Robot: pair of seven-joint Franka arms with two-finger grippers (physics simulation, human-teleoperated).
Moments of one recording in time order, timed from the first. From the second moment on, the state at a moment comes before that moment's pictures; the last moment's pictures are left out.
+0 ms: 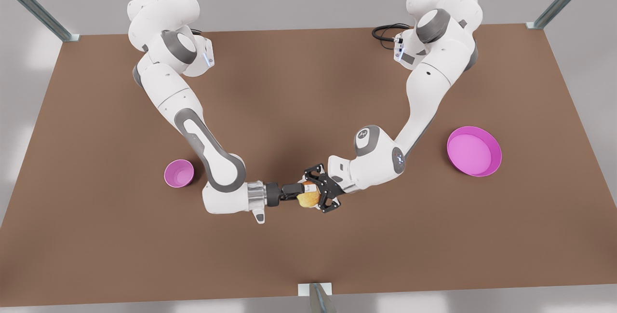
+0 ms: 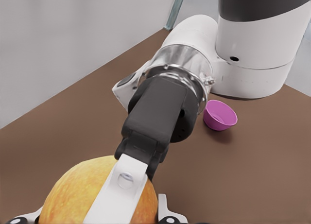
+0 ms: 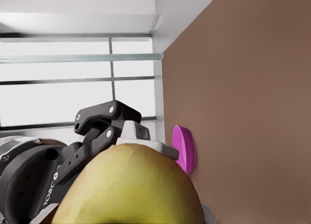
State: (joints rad) left arm -0.13 0.97 -0.70 -1.17 -0.24 2.52 0.76; right arm 0.13 1.08 0.56 -1.05 1.13 2.14 -0.35
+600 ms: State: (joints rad) left arm -0.13 0.97 -0.70 -1.17 -0.26 2.53 0.79; right arm 0.13 1.08 0.56 -1.05 1.14 2.15 -0.37
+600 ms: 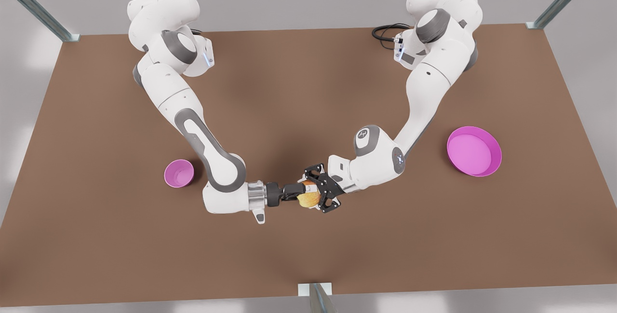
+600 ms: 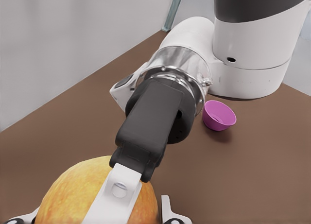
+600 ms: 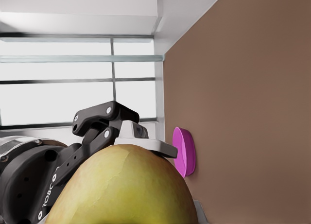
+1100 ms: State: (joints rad) left arm -0.10 0.95 -0.72 -1.19 -0.26 2.53 0.80; right arm 0.13 1.08 0.56 -1.05 1.14 2.15 -0.38
